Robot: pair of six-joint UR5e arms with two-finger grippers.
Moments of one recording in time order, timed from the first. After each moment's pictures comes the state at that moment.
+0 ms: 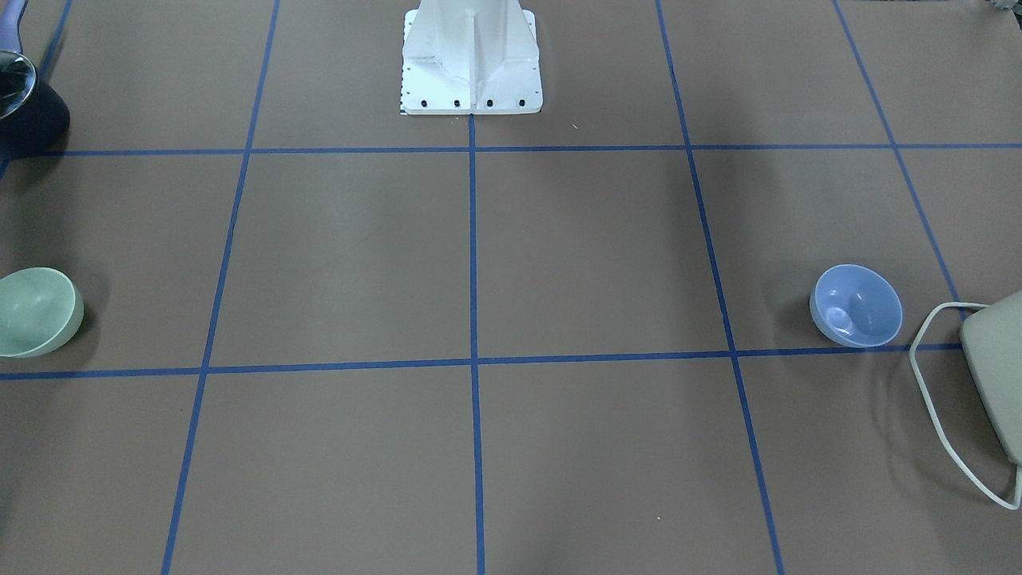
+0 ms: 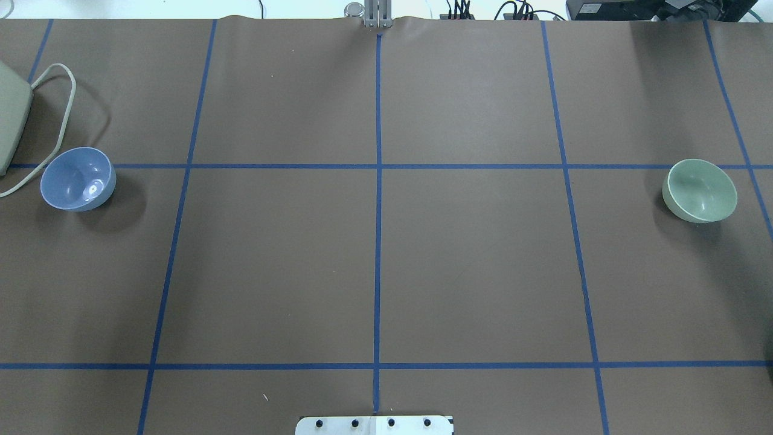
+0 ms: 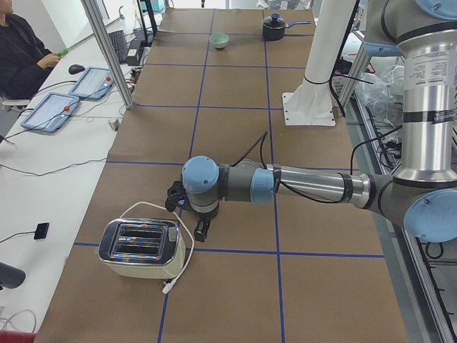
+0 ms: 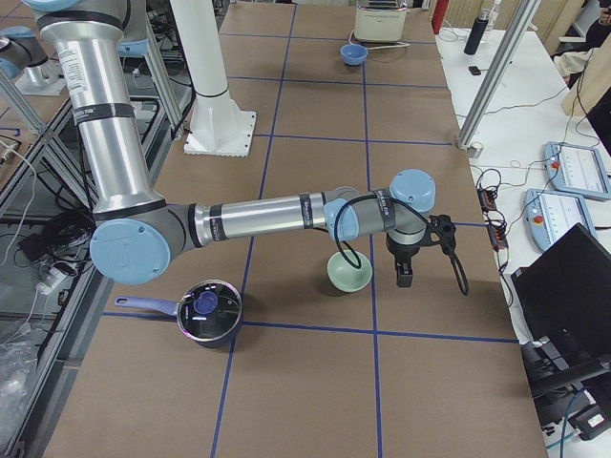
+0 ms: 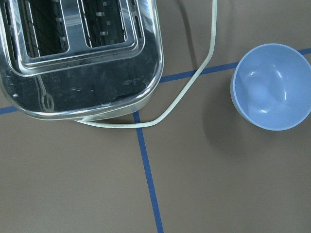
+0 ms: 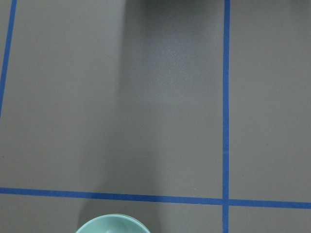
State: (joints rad) left arm -1.59 -1.49 -1.77 -1.50 -2.45 0.20; right arm 1.49 -1.36 1.52 -1.45 2.35 0.23
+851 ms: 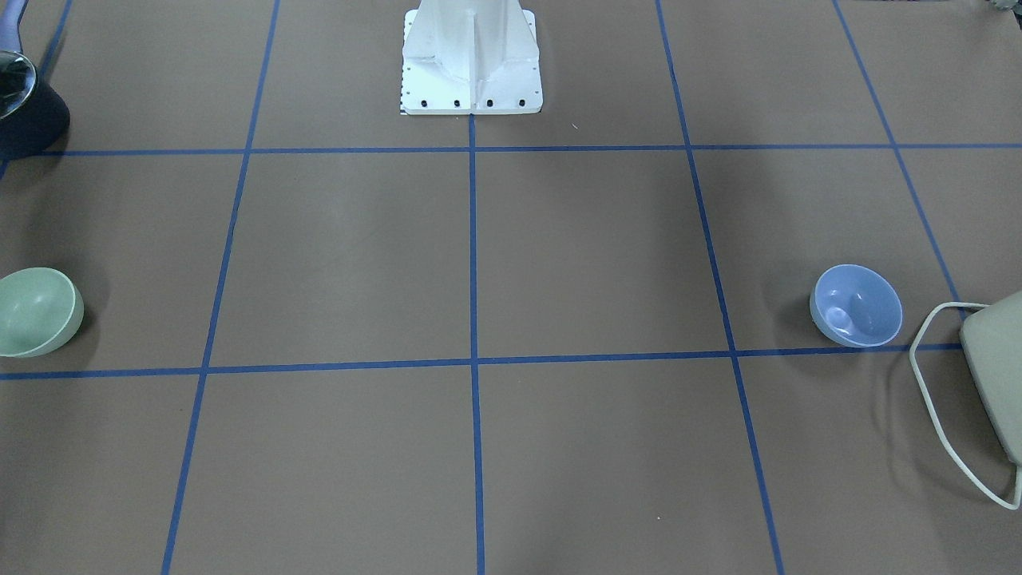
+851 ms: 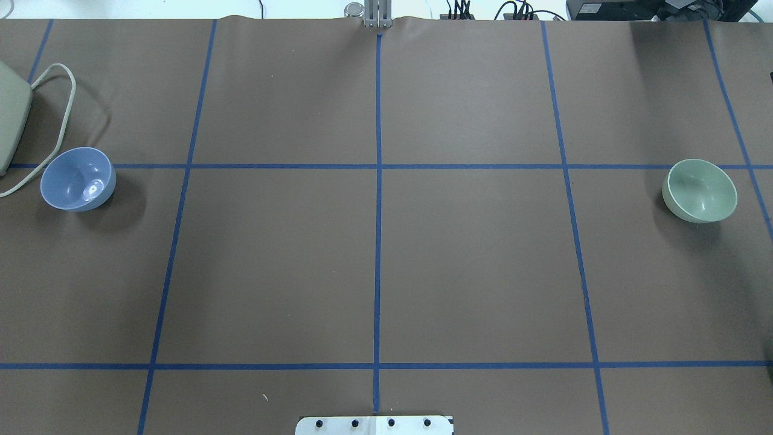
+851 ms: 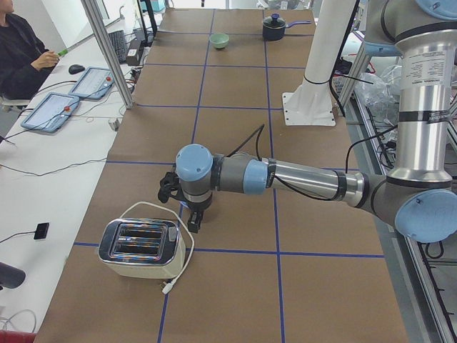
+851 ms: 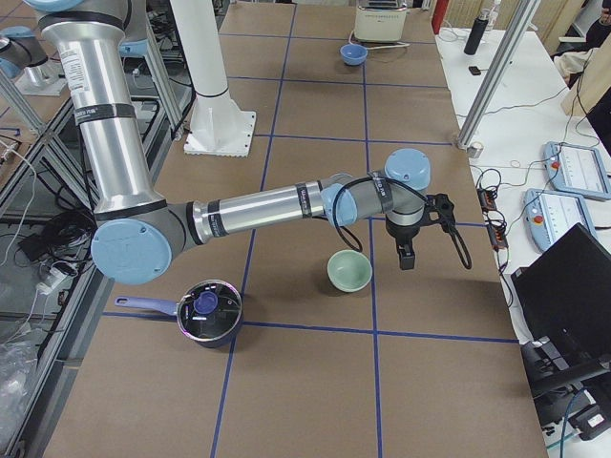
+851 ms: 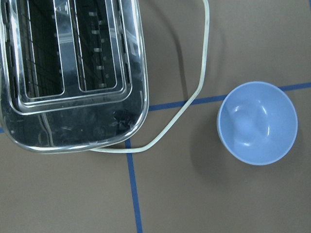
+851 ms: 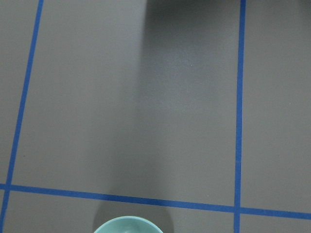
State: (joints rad) left arm -1.57 -1.60 -1.77 -1.50 -2.45 -0.01; right arm 1.47 -1.36 1.61 -1.45 2.34 0.23
